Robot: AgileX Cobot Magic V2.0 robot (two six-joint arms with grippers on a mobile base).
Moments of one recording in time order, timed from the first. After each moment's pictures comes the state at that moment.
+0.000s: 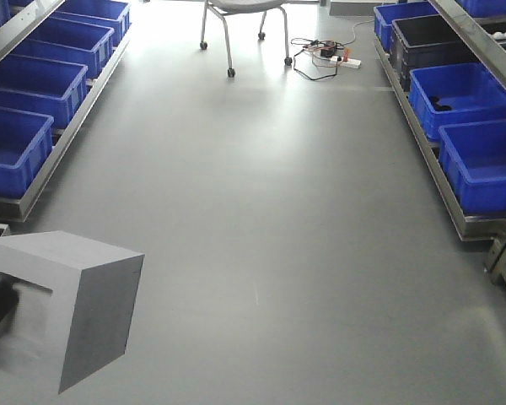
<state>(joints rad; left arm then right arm) -0.50 0.39 -0.31 -0.05 0.12 -0.15 0.02 -0.01 0.03 -0.06 0.17 0.04</state>
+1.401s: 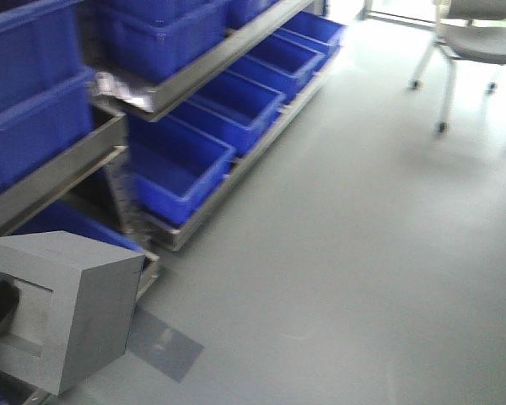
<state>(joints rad) -0.50 0.39 -0.31 -0.05 0.12 -0.15 0.02 -0.01 0.03 -0.06 0.17 0.04</state>
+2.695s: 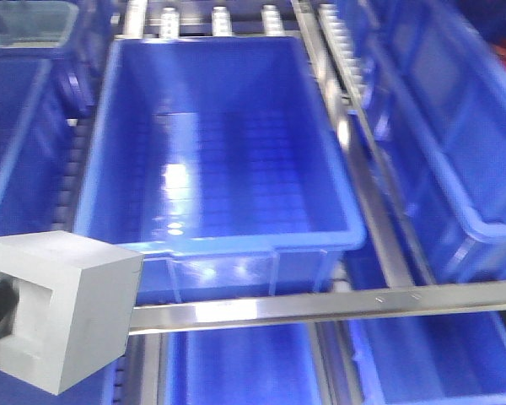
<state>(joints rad) -0.50 0.39 -0.31 -0.05 0.12 -0.15 0.02 -0.01 0.03 -0.06 0.17 0.04</state>
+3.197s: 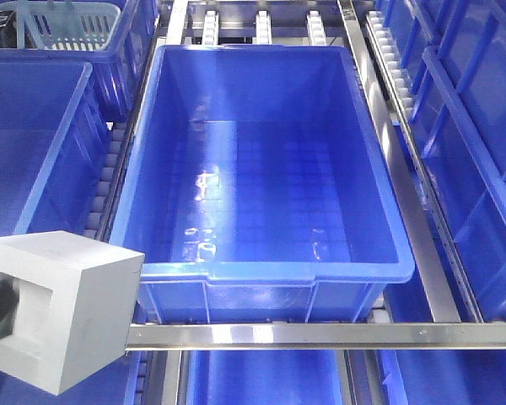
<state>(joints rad) -0.50 0.39 -0.31 -0.05 0.12 -0.15 0.02 -0.01 0.03 -0.06 0.17 0.04</state>
